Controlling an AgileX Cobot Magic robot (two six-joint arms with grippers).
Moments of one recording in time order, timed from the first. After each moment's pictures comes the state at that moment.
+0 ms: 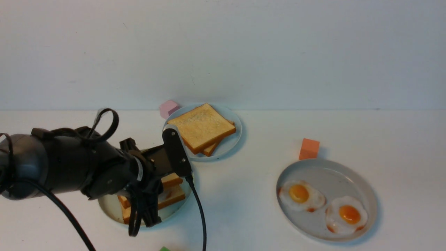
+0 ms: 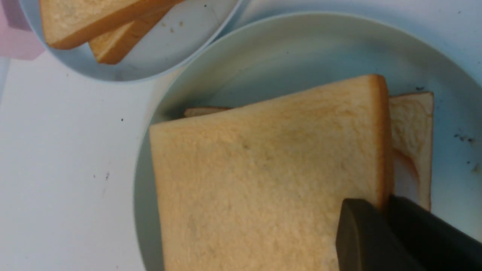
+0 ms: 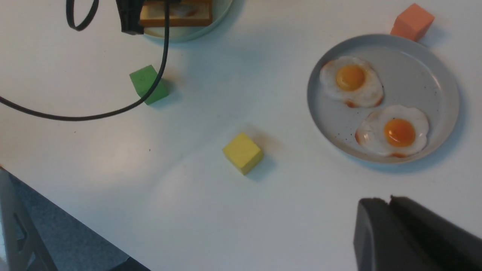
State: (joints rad) right arm 0.96 0.69 -1.04 -0.21 1.22 0.41; left arm -0.44 1.70 -0.88 0.37 0.22 0.41
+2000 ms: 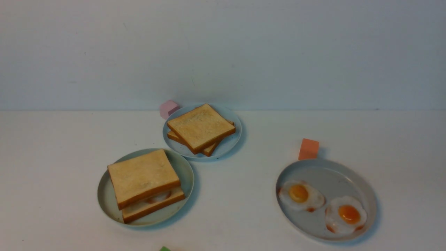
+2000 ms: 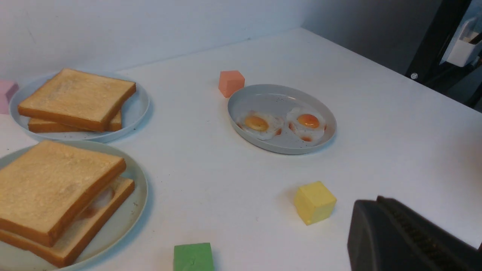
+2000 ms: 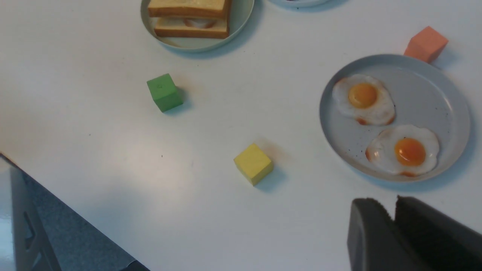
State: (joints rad) right arm 0.95 0.69 -1.04 -0.19 1.18 0.36; left arm -0.44 0.14 -0.29 -0.67 0.53 0.51
